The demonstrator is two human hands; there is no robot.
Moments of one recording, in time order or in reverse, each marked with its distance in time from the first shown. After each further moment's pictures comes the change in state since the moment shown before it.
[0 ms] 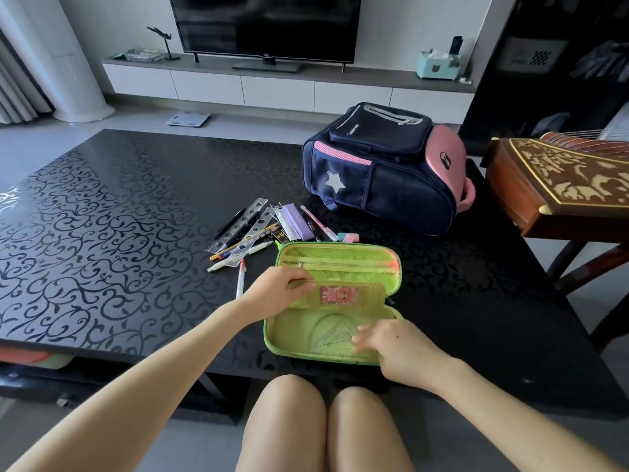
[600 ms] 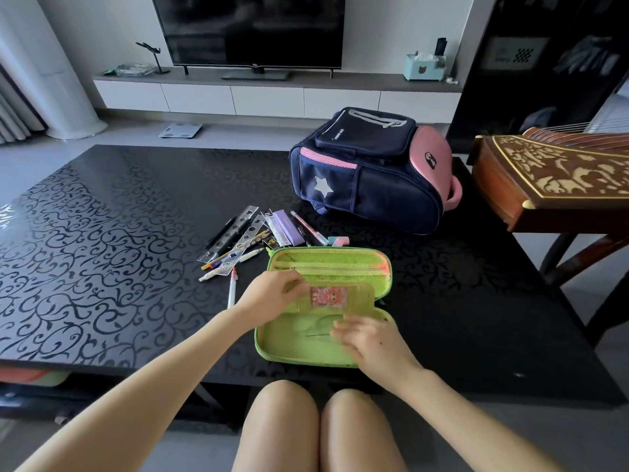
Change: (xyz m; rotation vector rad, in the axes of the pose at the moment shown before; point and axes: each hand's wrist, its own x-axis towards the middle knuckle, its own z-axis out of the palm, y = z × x) left_hand 0.002 0.016 0.002 0.135 0.028 -0.016; right_hand 0.016 -0.002 0.032 0.022 0.410 -0.065
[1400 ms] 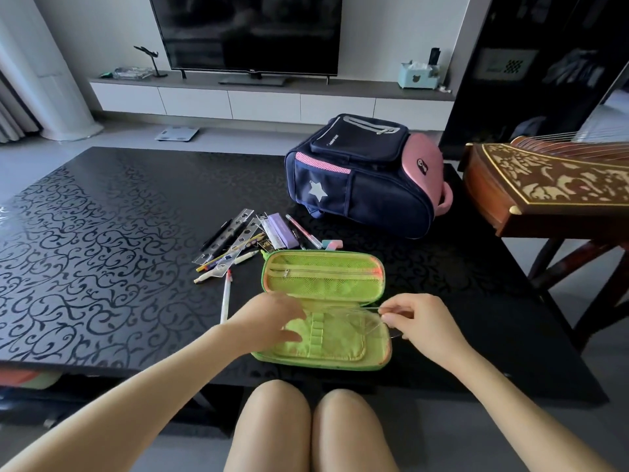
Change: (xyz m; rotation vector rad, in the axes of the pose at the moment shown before) left_hand -0.019 -0.001 0.010 0.493 -0.321 0.230; right_hand -0.022 0.024 -0.077 0.450 0.124 0.526
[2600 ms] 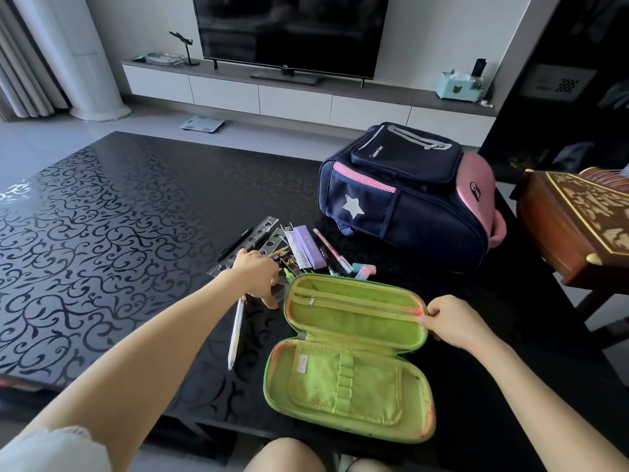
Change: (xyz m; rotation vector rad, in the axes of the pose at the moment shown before) left_hand 0.073 -0.124 -0.032 0.123 -0.144 -0.421; right_hand 0.124 0.028 0.008 -0.468 -0.137 0.285
